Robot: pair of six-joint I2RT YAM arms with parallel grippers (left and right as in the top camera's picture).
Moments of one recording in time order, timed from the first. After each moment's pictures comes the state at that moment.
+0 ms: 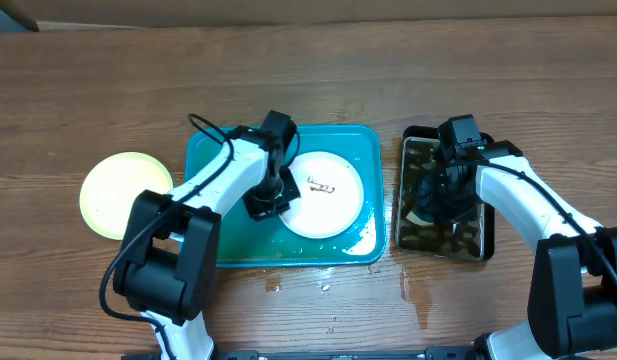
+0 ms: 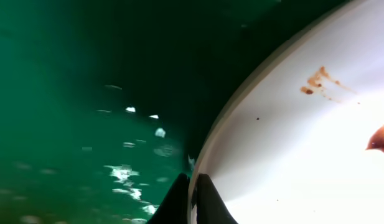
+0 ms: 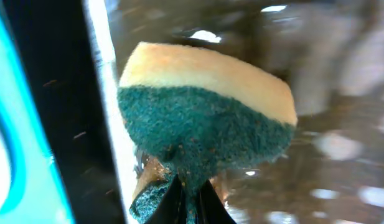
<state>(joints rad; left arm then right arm) -0.36 1.92 1.25 -0.96 0.09 -0.76 0.17 1.70 1.03 -0.82 -0.18 0.31</state>
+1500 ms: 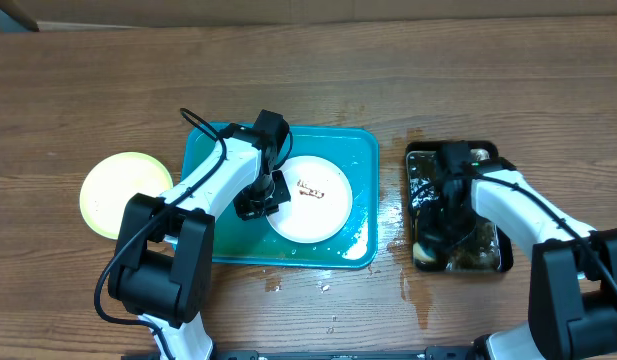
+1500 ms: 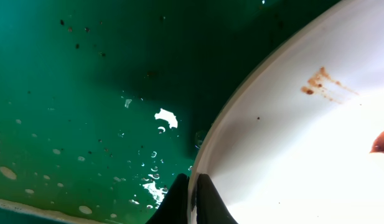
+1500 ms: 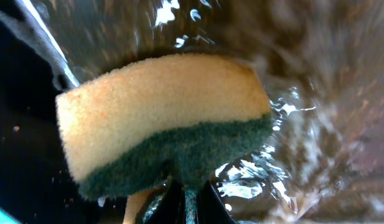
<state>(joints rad) -0.34 1.91 1.25 -1.00 0.02 -0.68 0.19 1.68 0.92 -0.94 -0.16 0.43</state>
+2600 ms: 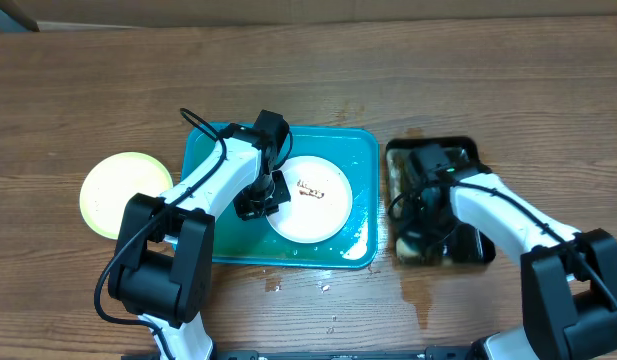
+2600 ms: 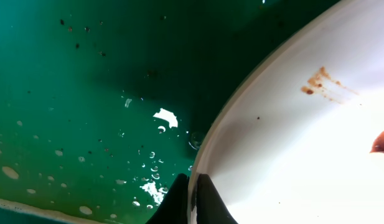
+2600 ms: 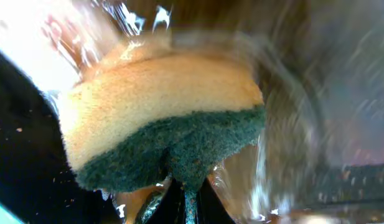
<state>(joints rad) -0.34 1.91 1.25 -1.00 0.02 -0.68 0.30 1.68 0.93 -0.82 -0.13 0.58</state>
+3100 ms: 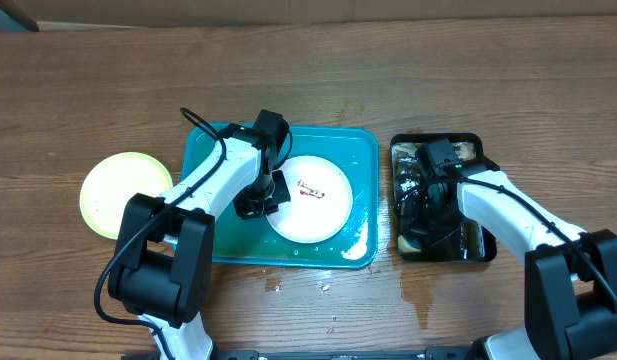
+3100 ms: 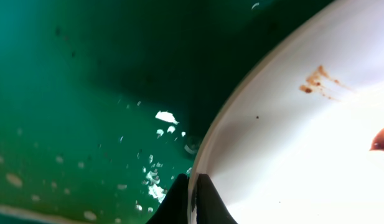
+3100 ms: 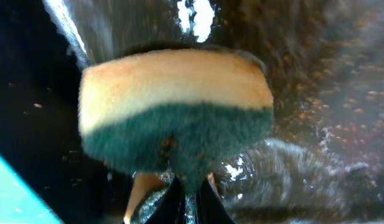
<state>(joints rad) -0.34 1.91 1.25 -0.99 0.02 -0.63 0.28 1.67 0.95 -0.88 -0.15 0.49</state>
